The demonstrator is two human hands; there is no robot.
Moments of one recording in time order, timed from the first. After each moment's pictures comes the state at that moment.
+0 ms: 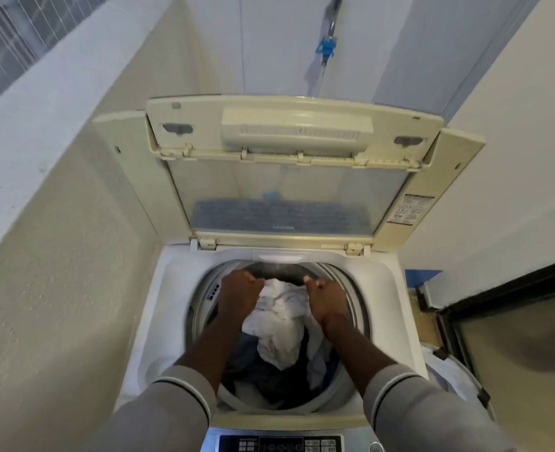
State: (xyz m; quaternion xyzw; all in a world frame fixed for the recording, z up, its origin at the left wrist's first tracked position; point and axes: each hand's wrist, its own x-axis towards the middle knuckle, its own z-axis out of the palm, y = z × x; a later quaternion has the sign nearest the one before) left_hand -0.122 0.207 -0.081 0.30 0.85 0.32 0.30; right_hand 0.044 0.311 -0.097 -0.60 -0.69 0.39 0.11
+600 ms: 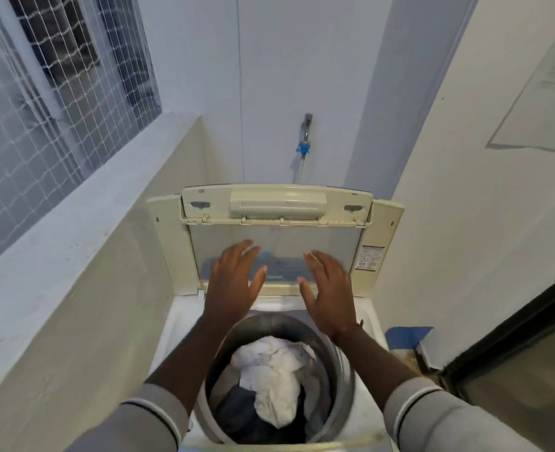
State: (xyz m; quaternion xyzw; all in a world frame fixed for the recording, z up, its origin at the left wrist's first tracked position) left_hand -0.119 0.195 0.079 0.56 0.75 0.33 -0.13; right_hand 0.066 0.306 0.056 -0.32 -0.87 0.08 0.36
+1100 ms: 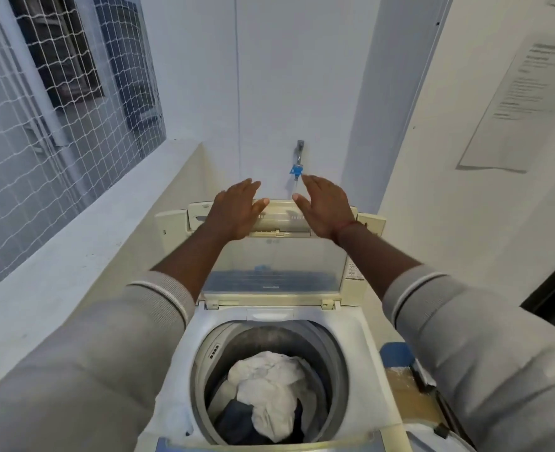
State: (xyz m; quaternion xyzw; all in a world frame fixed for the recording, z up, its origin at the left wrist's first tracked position) left_hand -0.163 0.252 0.223 0.59 0.78 0.21 -0.06; right_hand 0.021 0.366 0.235 -0.33 -0.91 0.03 0.25
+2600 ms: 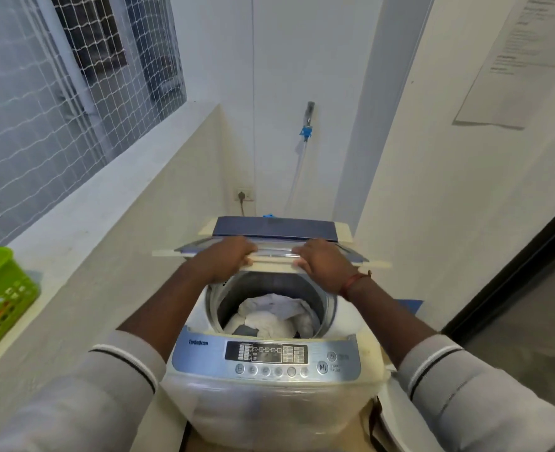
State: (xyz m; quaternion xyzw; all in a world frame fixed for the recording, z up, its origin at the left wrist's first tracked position) left_hand -0.060 0.066 0.130 0.65 0.74 0.11 0.12; right_hand 0.155 0.214 0.114 -0.20 -0.97 0.08 0.10
